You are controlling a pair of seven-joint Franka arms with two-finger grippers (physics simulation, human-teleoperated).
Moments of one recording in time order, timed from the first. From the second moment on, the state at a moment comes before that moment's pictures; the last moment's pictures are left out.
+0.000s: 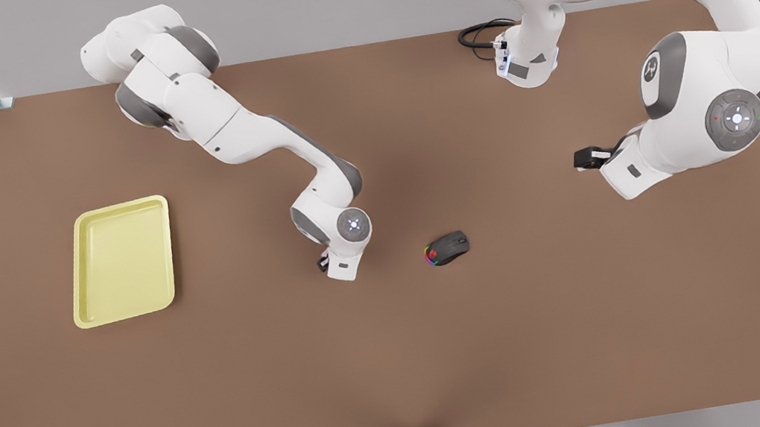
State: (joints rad) left arm -0.15 0.30 0.00 -1.32 -0.05 1.29 0.07; right arm 0.50 0.87 0.24 -1.46 -0.28 2.06 0.31
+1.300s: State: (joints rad) left arm -0.16 0.14 0.01 -1.43 -0.01 1.40 -0.04; right arm -0.39 0.24 0.26 -1.96 -0.07 2.24 -0.26
